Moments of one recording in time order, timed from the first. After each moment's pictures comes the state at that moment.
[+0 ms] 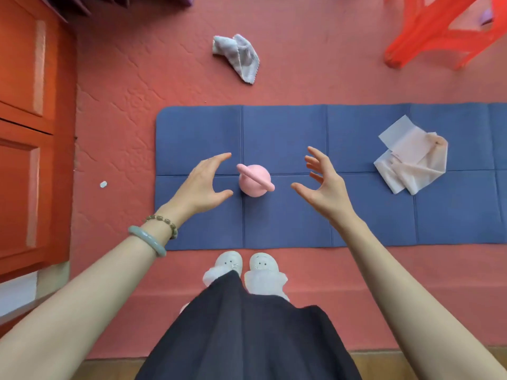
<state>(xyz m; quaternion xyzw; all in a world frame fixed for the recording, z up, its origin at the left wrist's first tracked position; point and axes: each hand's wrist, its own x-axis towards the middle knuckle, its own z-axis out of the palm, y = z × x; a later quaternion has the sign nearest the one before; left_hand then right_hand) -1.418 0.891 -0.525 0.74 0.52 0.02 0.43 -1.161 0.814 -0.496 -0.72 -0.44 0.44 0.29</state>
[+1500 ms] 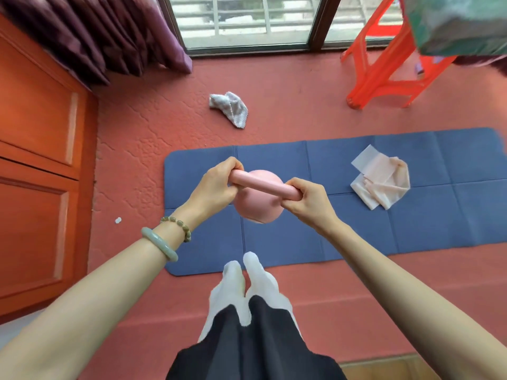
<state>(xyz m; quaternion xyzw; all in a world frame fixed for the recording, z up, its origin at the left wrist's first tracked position) -1.381 0.904 -0.387 0.75 0.49 0.12 0.43 -1.184 0.813 -0.382 -0.73 -0.49 0.41 0.26</state>
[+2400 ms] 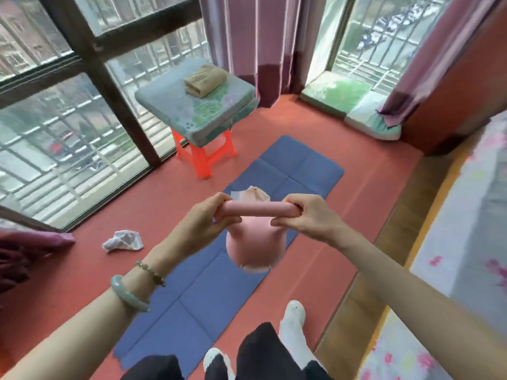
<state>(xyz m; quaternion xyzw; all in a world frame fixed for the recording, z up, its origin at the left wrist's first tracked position) -1.139 0.746 -0.021 0.92 0.07 0.06 0.39 -1.013 0.536 0.001 -0.84 -0.30 0.27 0.37</state>
